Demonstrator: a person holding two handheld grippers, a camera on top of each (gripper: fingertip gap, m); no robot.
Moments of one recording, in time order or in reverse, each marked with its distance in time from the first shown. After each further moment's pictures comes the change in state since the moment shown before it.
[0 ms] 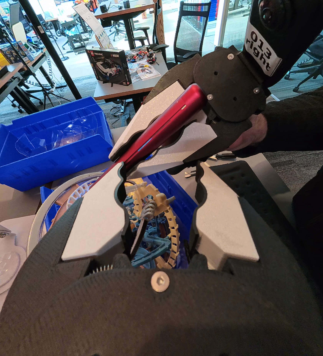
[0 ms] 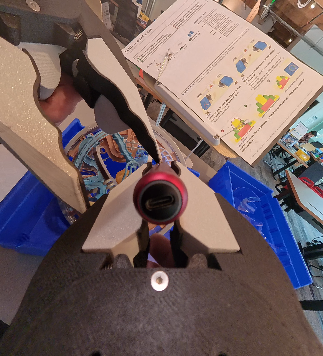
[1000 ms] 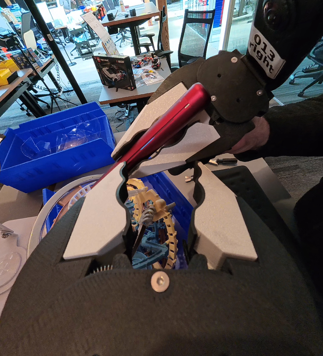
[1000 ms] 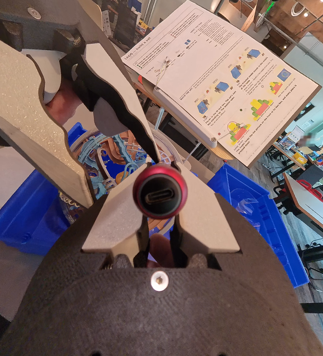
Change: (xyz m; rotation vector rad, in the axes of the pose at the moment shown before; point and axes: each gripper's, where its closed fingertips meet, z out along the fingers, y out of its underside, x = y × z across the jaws) left arm 0.003 -0.006 0.000 0.022 -0.026 -0.001; right arm 0.001 -0.004 -0.008 0.024 0.007 0.002
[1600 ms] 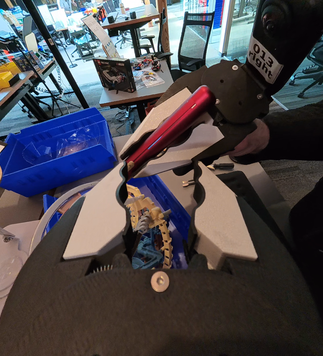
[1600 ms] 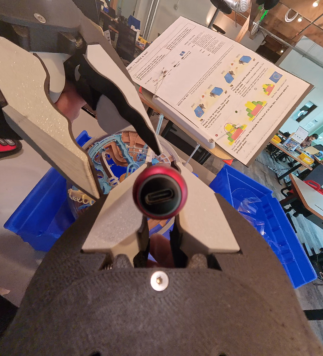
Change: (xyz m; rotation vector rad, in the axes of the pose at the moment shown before) left arm 0.007 -0.014 0.000 0.003 -0.004 0.004; right arm 0.004 -0.003 -0.018 0.048 -0.002 0.052
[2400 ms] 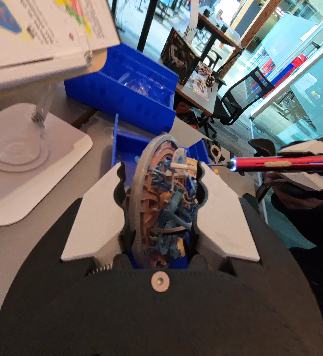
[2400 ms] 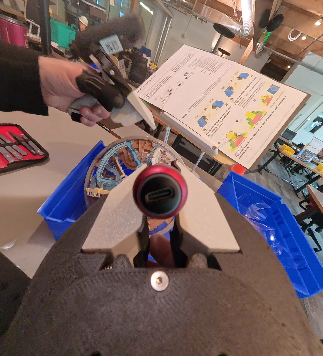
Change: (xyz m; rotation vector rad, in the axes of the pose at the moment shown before) left arm -0.133 0.069 -0.053 -0.005 -0.192 -0.691; right arm -0.001 -0.008 -0.033 0.097 -0.054 0.045
